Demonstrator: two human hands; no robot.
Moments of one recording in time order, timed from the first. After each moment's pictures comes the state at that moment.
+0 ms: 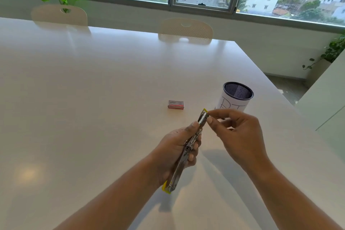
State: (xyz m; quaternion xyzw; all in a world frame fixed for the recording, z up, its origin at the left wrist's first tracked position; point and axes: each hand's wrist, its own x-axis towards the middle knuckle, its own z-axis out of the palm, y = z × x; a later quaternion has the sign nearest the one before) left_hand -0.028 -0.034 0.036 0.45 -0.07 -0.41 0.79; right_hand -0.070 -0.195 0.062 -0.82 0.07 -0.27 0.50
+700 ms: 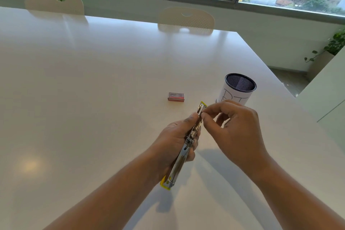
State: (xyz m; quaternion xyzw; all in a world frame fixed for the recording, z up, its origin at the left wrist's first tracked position) left_hand -0.032 -0.033 0.039 0.47 -0.05 -0.38 0.80; right_hand -0.074 -0.181 0.070 -0.88 -0.01 -0.31 0.36
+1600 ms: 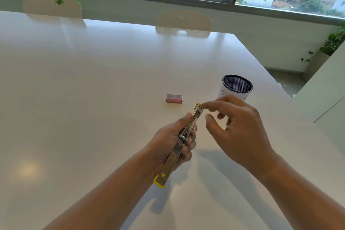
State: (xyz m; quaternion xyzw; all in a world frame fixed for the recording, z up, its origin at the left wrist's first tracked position) left_hand -0.030 -0.028 0.046 0.44 -0.02 -0.44 0.78; right_hand -0.081 -0.187 0.080 -0.91 -0.05 -0.31 0.26
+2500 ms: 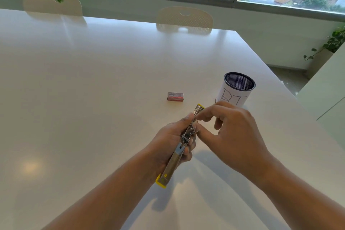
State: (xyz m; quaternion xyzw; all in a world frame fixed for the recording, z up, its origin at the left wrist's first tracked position) left_hand -0.029 -0.029 0.040 0.47 -0.02 -0.41 0.78; right_hand -0.087 -0.172 0.084 -0.94 -0.02 -0.23 0.26
